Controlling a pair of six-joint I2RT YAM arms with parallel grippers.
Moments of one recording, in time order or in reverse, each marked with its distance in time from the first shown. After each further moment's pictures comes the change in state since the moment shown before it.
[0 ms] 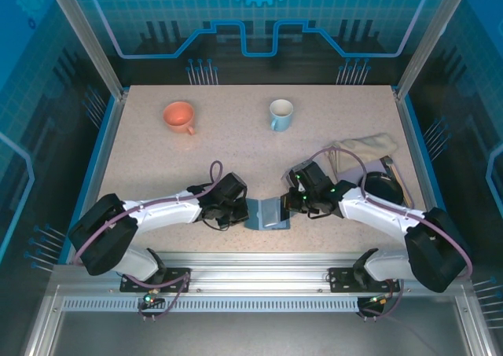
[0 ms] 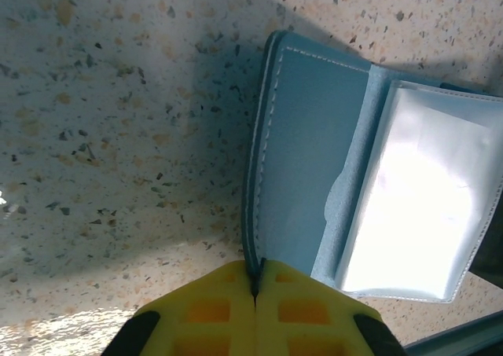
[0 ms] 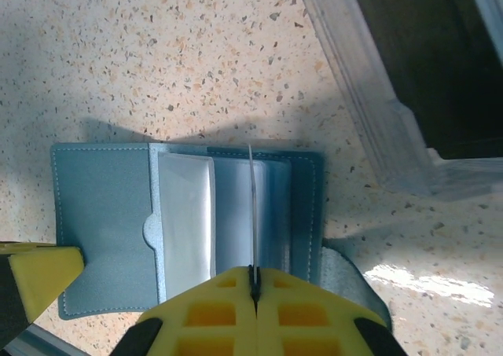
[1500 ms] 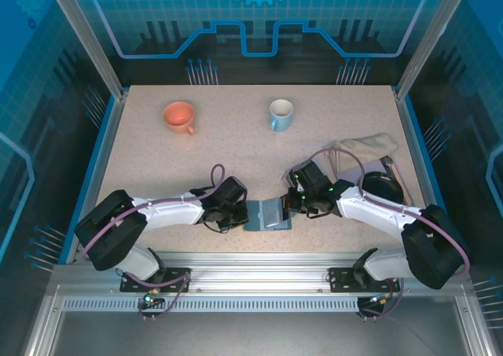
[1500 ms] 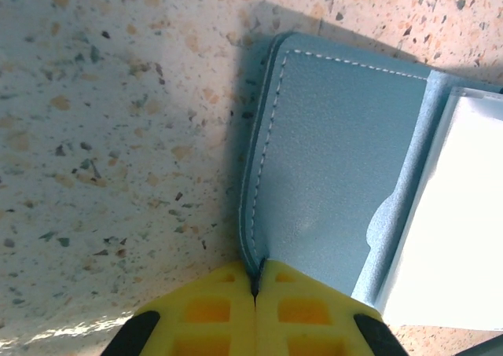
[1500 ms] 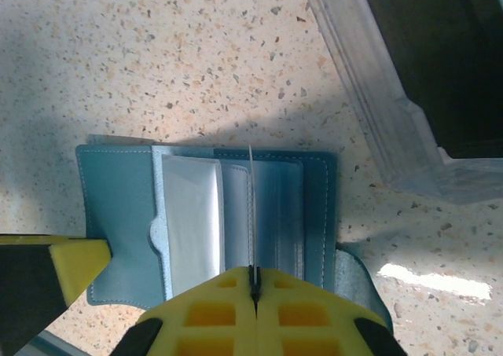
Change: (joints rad) left arm 0.001 0.050 -0.044 0.083 0.012 -0.002; right arm 0.002 0.050 0.007 0.015 -0.013 0.006
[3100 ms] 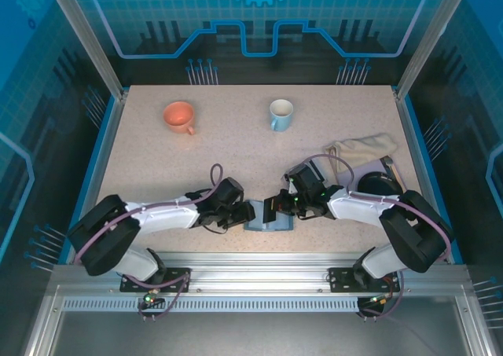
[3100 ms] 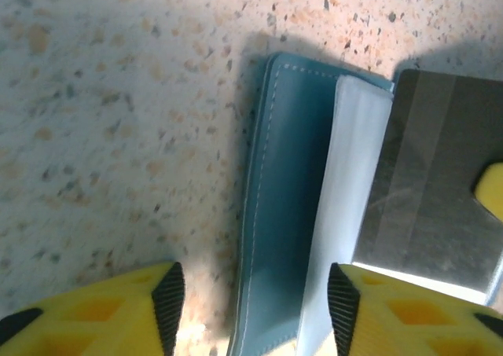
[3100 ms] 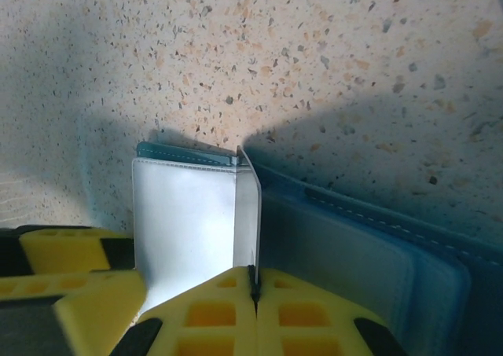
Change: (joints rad) left arm 0.000 -0.035 -0.042 0.084 -0.024 0.071; right arm 0.014 0.127 -0.076 0.315 -0.158 0.090
